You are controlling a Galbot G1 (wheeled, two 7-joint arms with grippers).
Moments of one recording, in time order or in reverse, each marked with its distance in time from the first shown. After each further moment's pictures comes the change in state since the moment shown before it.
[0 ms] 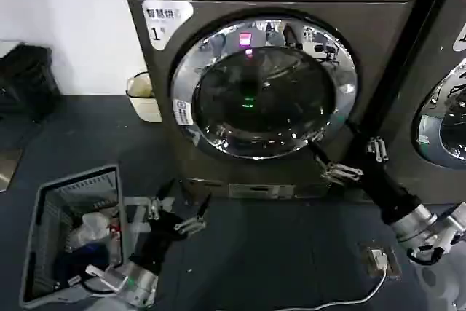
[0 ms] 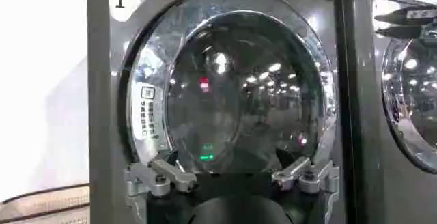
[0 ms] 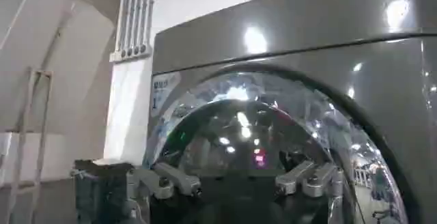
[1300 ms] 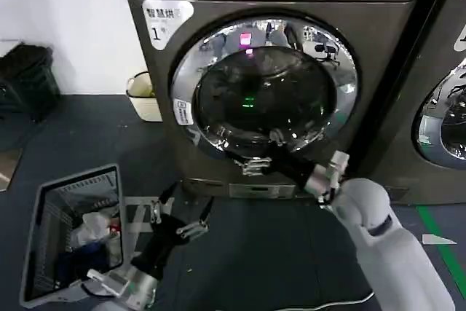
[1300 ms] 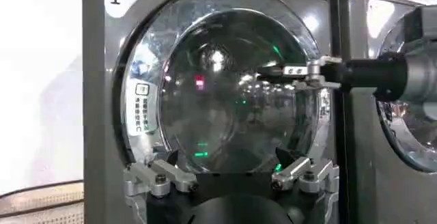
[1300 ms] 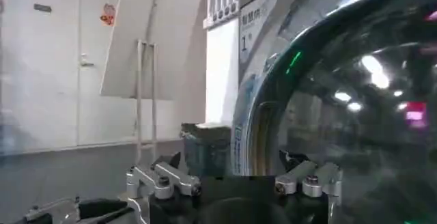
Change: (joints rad) left arm 0.029 -0.015 -0.002 -0.010 0.014 -0.005 0.030; right arm 0.502 -0.026 -0.604 -0.404 -0.012 -0.014 -0.028
